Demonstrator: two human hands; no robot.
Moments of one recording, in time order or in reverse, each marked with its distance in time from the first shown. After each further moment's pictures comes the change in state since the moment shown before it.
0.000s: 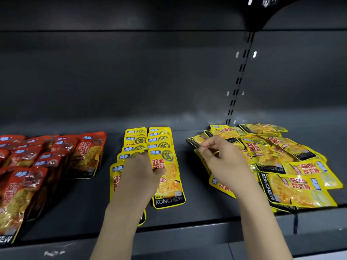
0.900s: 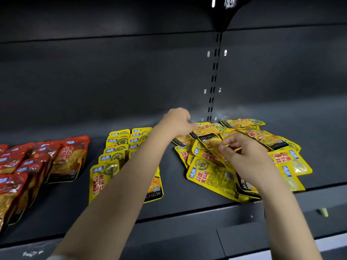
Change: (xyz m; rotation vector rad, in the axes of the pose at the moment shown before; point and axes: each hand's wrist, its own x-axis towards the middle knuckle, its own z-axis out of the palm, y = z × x) left_hand 0.087 0.119 0.050 0.325 -0.236 0.337; right_hand -0.018 0.043 -0.070 -0.012 0.094 0.100
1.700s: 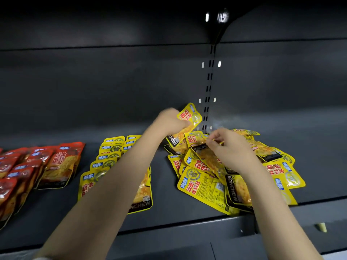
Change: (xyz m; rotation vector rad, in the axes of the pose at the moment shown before) left_hand 0.021 0.002 -0.010 -0.215 0.078 -0.061; right_hand 0.046 -0.005 -0.001 -0.141 -0.088 -0.100
